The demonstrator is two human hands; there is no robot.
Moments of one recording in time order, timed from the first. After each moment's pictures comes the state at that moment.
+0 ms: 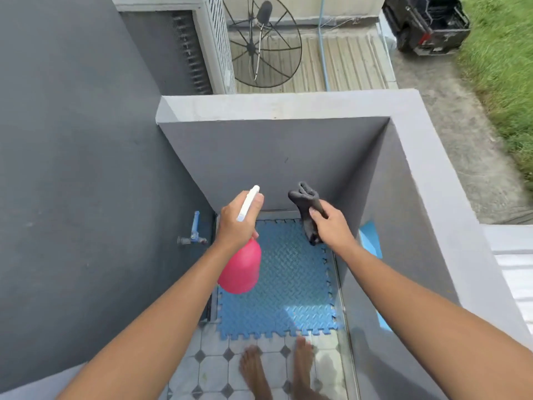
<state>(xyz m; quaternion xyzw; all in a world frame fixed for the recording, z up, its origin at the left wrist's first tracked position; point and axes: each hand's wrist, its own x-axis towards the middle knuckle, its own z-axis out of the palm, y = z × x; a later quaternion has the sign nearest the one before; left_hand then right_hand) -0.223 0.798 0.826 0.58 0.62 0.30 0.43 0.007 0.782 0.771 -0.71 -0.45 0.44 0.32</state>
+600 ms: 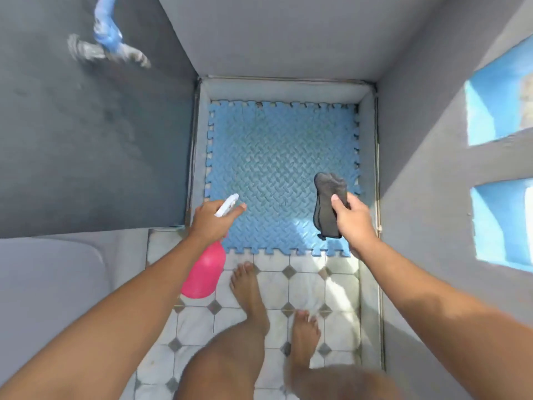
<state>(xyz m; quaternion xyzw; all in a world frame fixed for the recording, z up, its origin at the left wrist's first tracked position) -0.304 0.625 0.362 0.46 0.76 0.09 0.44 0.001 0.606 0.379 -0.77 -0.28 0.50 0.28</state>
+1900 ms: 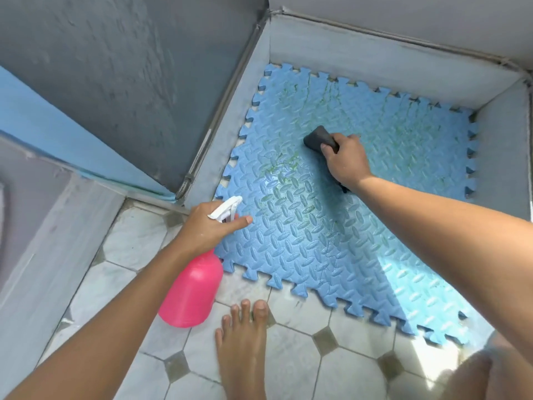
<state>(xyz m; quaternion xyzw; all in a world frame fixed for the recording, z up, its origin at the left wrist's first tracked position) -0.386 0.571 0.104 0.47 0.74 0.24 0.41 -0.111 0.779 0.068 -0.65 -0.69 0.27 0.15</state>
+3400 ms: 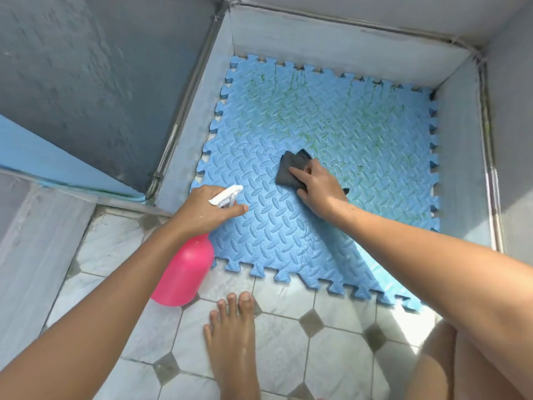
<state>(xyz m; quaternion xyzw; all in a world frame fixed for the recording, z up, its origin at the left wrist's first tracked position) -0.360 0.605 0.112 0.56 0.69 0.17 0.43 -0.083 0.687 0.054 -0.54 -0.82 0.19 0.05</state>
